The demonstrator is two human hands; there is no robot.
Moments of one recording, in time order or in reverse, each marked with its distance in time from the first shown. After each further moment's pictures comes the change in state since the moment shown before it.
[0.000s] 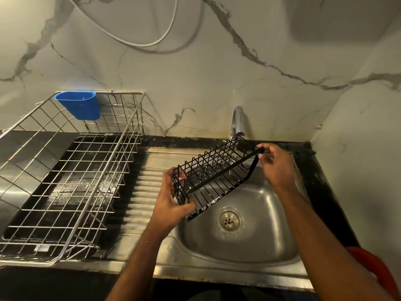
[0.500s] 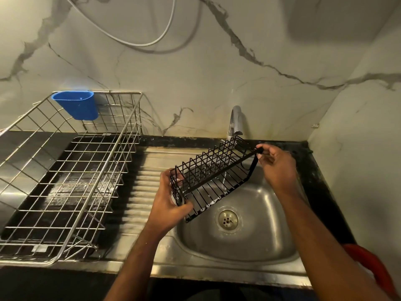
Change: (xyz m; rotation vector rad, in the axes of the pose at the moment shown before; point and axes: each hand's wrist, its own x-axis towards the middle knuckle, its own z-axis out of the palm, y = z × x) left_hand -0.004 0.002 -0.003 0.043 -0.013 0.057; right_hand -0.009 -0.005 -0.009 0.012 -0.011 0.010
